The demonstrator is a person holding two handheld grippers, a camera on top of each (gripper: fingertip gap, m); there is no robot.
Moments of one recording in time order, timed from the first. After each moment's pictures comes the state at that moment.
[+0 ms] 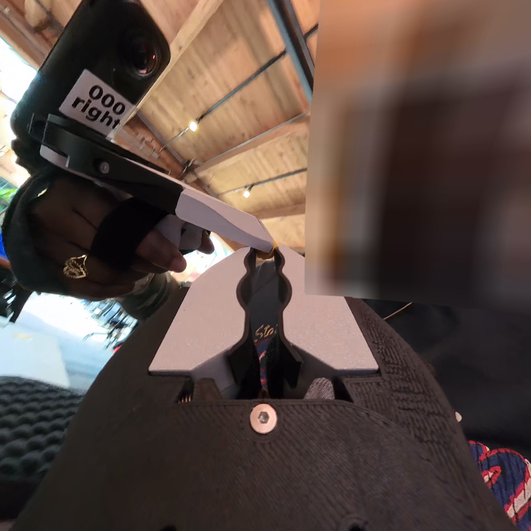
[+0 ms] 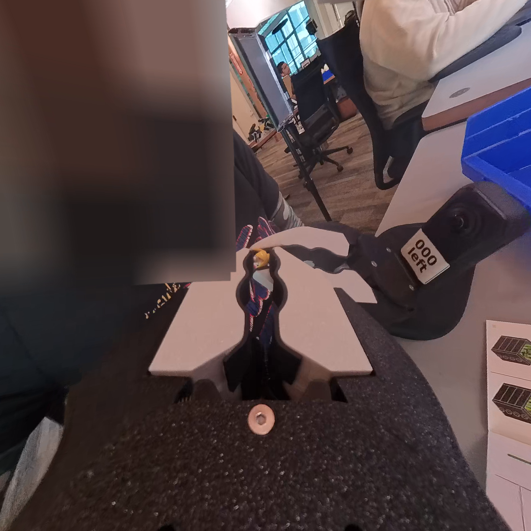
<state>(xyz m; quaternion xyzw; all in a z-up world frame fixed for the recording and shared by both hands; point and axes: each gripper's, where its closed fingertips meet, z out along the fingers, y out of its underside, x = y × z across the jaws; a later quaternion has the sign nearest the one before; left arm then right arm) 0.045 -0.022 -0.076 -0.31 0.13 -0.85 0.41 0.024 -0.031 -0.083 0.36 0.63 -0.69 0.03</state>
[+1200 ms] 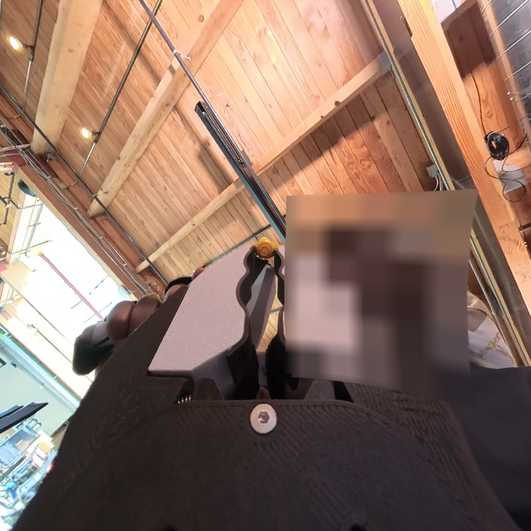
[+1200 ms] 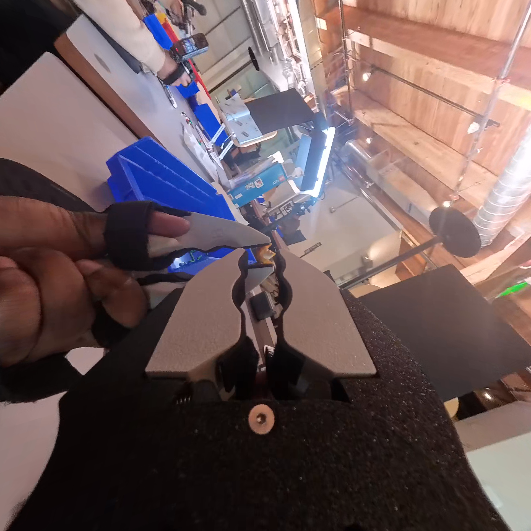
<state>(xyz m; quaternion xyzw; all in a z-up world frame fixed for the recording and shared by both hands) -0.027 0.006 -0.073 -0.15 -0.11 -0.85 0.49 -0.039 -0.001 -0.080 0.20 0.64 -0.16 -0.73</state>
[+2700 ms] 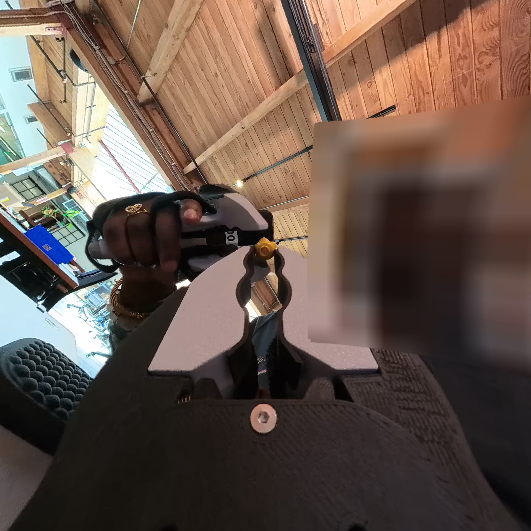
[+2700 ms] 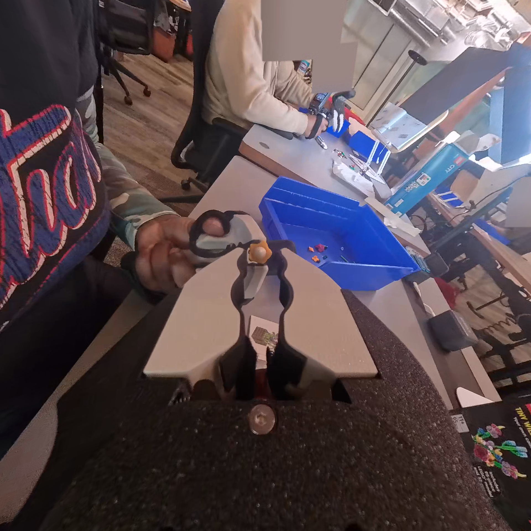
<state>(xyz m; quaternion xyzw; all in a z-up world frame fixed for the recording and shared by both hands) -0.002 -0.006 -0.100 -0.34 -0.03 -0.85 0.41 -0.020 -0.011 -0.110 0.25 0.73 -0.44 -0.46</state>
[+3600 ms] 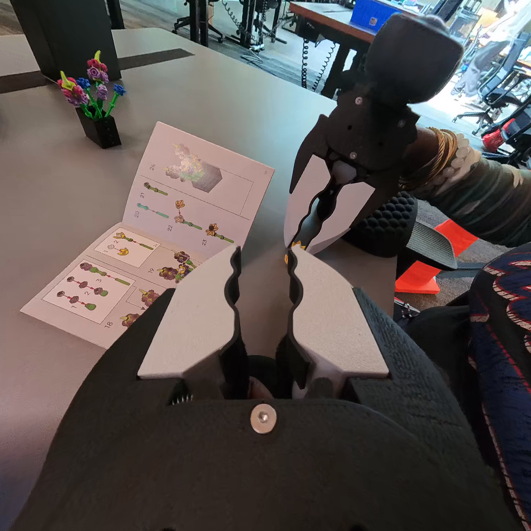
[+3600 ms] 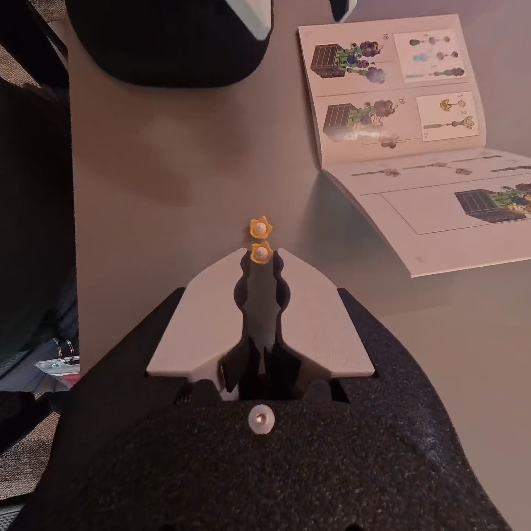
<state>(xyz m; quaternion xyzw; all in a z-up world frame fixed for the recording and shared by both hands) -0.018 0.034 -0.214 -0.78 0.25 -0.29 0.49 0.050 0.042 -0.284 0.55 0.78 -0.23 -0.20</state>
